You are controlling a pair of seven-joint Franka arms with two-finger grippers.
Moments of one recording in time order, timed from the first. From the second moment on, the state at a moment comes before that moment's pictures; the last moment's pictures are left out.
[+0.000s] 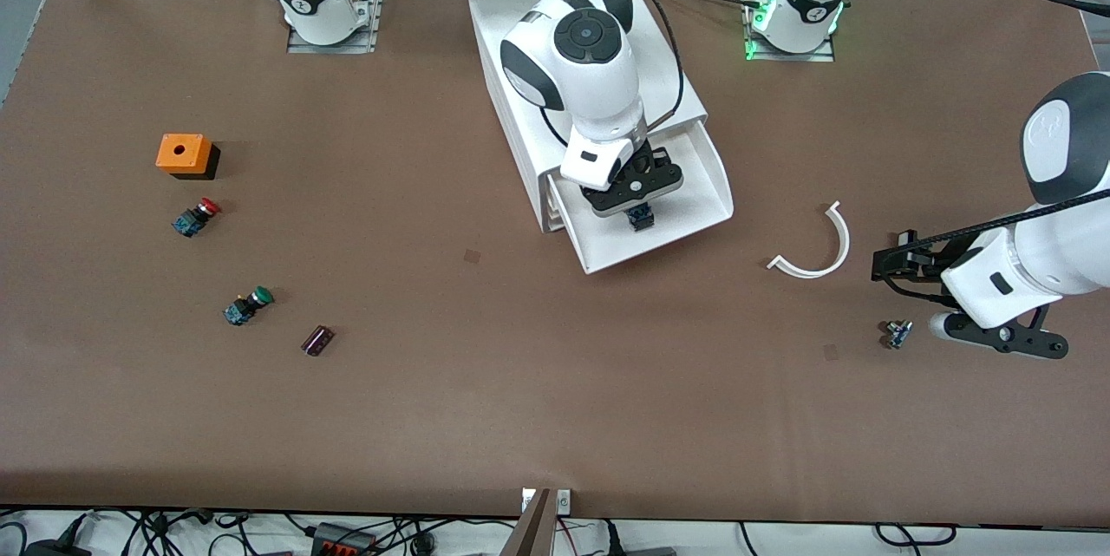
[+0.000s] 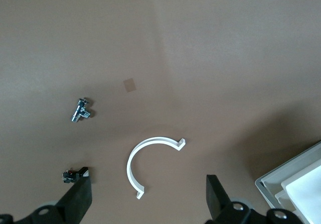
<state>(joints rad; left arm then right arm) -0.02 0.55 -0.06 -1.08 -0.01 1.52 0.11 0.88 0.82 -0.01 -1.00 0.07 2.09 0.53</state>
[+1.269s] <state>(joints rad) -0.14 0.57 -0.12 -1.08 -0.01 1.58 -0.42 0.68 0.69 -0.06 -0.85 0.07 1.74 0.56</state>
